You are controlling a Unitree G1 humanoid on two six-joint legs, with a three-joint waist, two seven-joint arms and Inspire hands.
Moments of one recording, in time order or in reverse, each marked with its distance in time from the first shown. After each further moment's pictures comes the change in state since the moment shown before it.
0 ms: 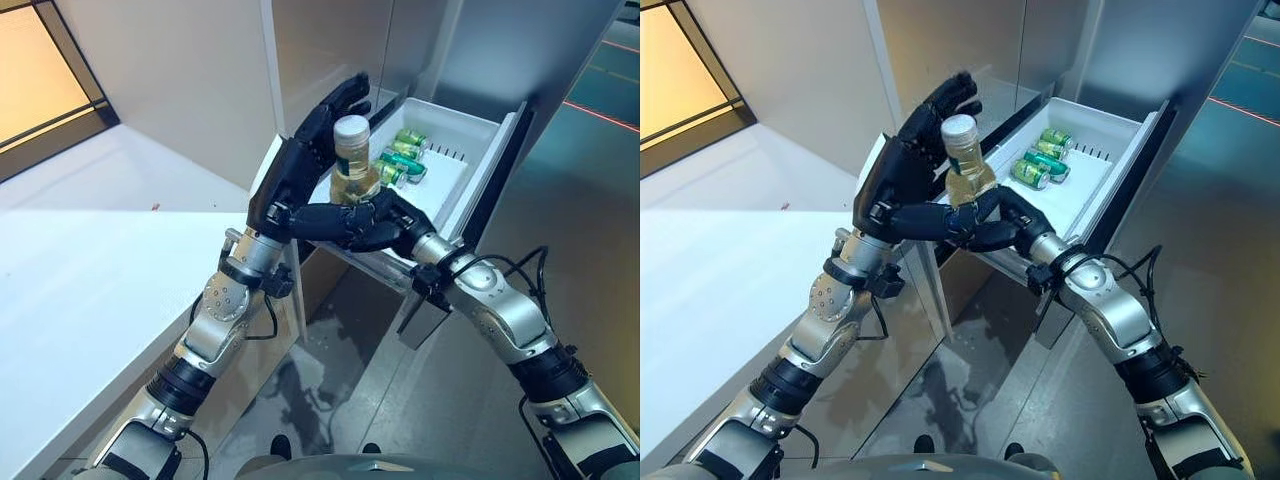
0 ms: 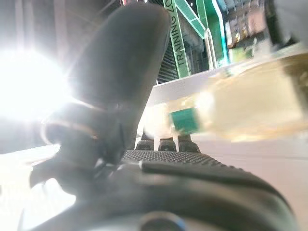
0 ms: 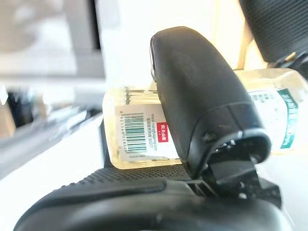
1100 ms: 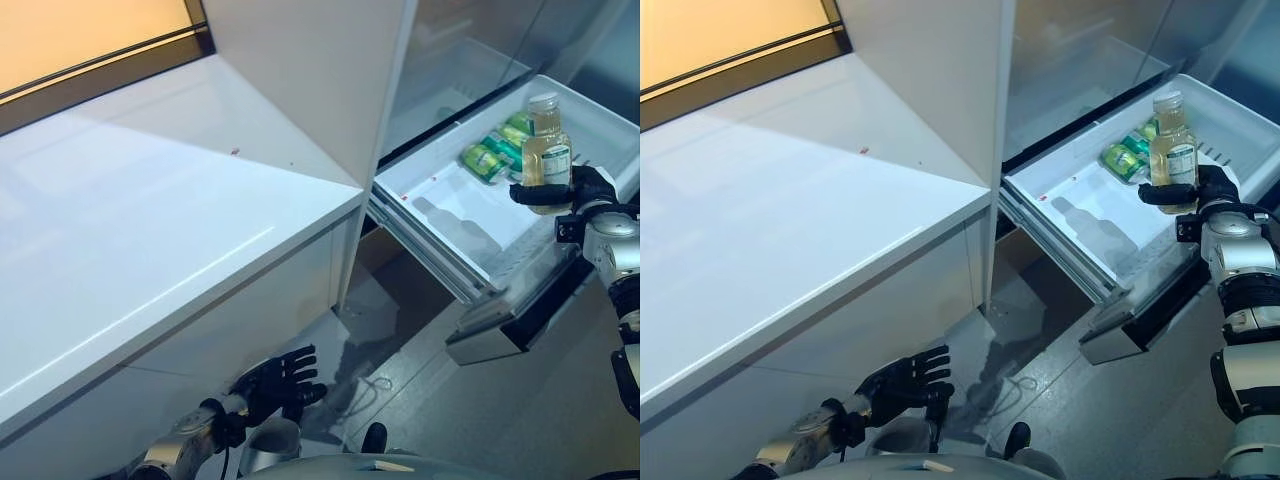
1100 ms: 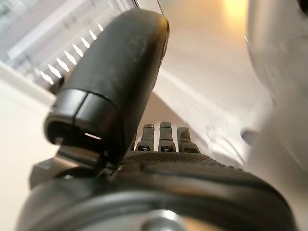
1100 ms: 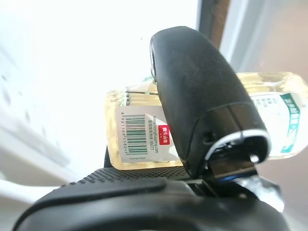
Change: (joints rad) left arm 0.418 0.057 -0.070 0.709 -0.305 0.495 -0.403; right arm -0.385 -0.311 -0.074 0.973 -0.027 -0.028 -0.150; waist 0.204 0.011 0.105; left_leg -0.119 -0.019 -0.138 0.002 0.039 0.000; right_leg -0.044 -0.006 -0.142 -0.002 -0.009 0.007
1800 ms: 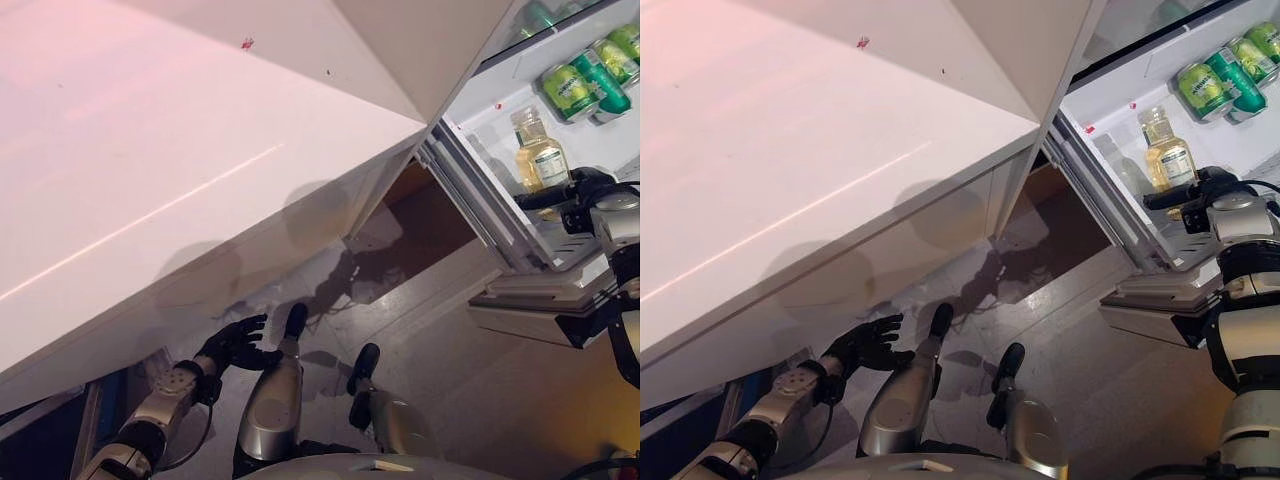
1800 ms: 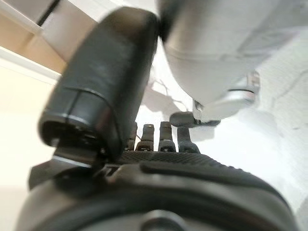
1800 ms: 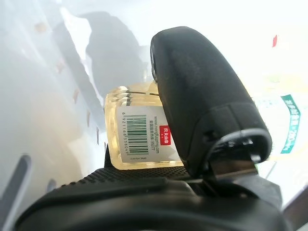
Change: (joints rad) left arm -0.196 0.027 0.105 0.199 0.315 -0.083 0.143; right arm -0.186 0.001 0.084 0.104 -0.255 0.209 0.166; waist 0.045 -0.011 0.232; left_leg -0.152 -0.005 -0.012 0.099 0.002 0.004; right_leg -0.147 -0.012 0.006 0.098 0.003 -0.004
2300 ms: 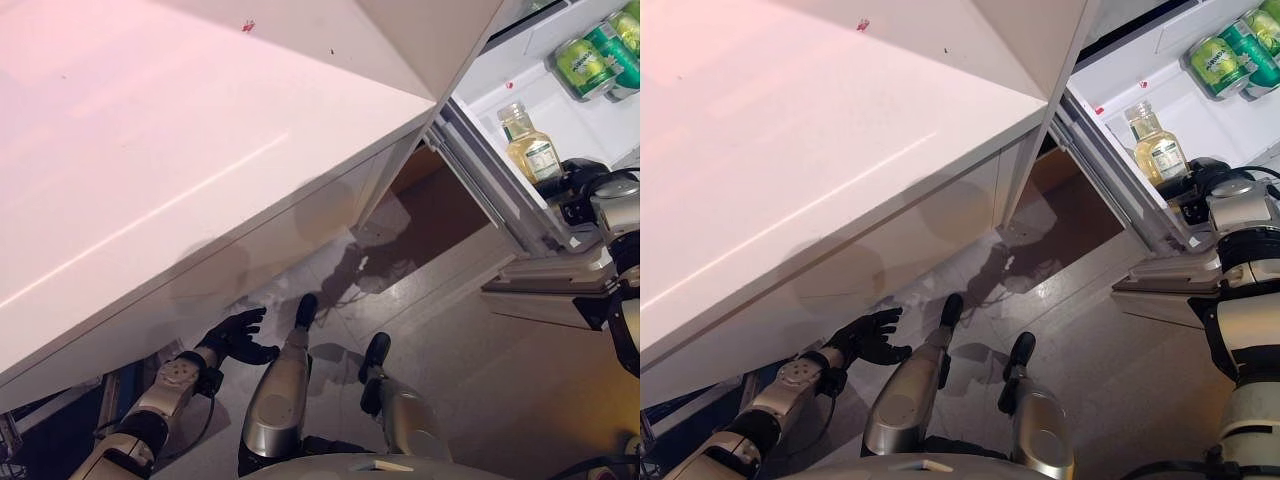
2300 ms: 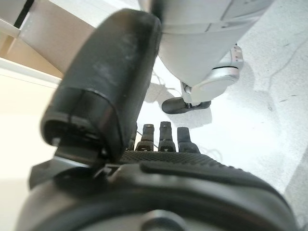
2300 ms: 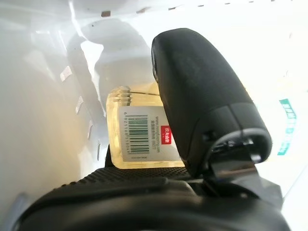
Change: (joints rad) left arm -0.024 0.003 0.000 0.005 0.078 0.002 0.024; right arm -0.045 0.000 0.040 0.006 -0.068 0.006 0.099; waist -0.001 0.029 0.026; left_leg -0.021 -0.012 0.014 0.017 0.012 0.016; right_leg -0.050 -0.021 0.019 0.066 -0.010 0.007
